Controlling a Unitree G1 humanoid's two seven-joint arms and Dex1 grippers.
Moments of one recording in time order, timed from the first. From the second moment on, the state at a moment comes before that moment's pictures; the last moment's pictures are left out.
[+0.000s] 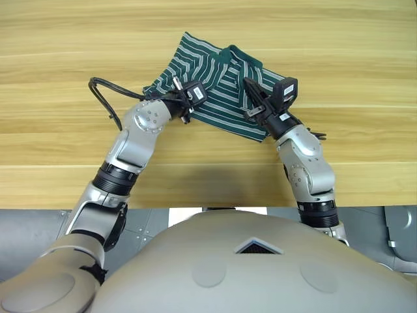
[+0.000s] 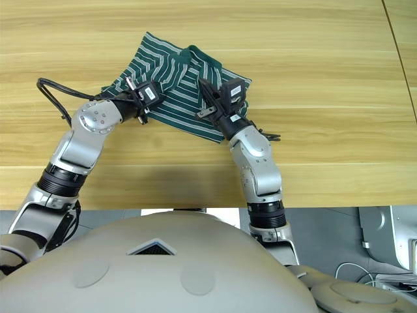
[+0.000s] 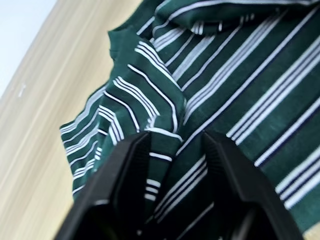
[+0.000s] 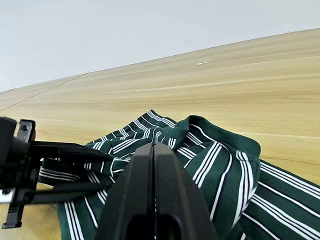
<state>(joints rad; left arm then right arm) -0.17 0.42 -0.40 -0.10 0.30 0.34 -0.57 0.13 -0.06 0.18 -0.23 0.27 0.27 0.34</state>
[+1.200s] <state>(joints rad) -0.22 0.38 -0.38 -0.01 0.31 0.36 -0.54 0.11 -0.07 0.19 -0.20 0.27 0.28 0.36</state>
